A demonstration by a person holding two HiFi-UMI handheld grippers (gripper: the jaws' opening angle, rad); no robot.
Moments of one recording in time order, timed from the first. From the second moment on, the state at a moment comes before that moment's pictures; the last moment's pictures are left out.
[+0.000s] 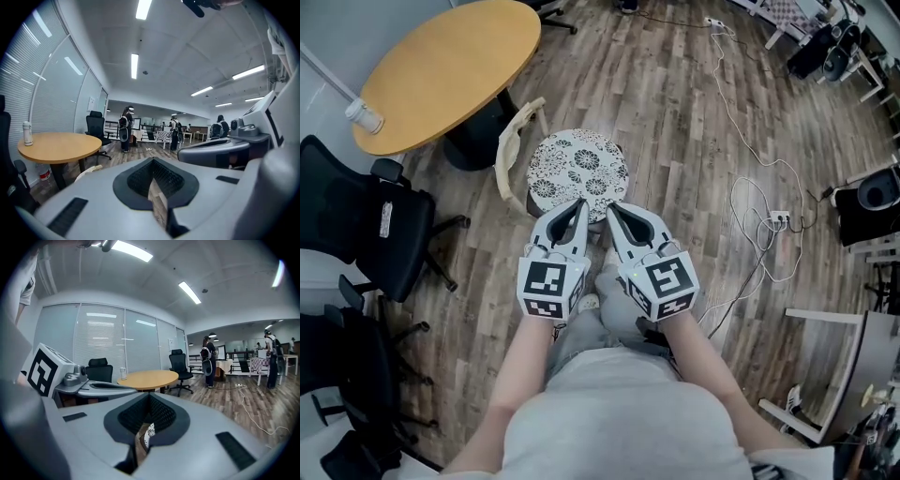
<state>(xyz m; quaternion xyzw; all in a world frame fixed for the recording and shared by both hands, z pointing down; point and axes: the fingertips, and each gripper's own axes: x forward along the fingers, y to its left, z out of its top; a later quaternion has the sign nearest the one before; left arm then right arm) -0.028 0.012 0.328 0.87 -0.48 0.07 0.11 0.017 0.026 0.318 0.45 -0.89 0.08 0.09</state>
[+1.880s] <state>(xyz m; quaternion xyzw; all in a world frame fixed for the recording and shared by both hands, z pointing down) -0.131 -0.209 0.563 0.70 -0.63 0.10 0.30 -0.029 -0.211 0.508 0.34 -0.91 0.18 0.14</state>
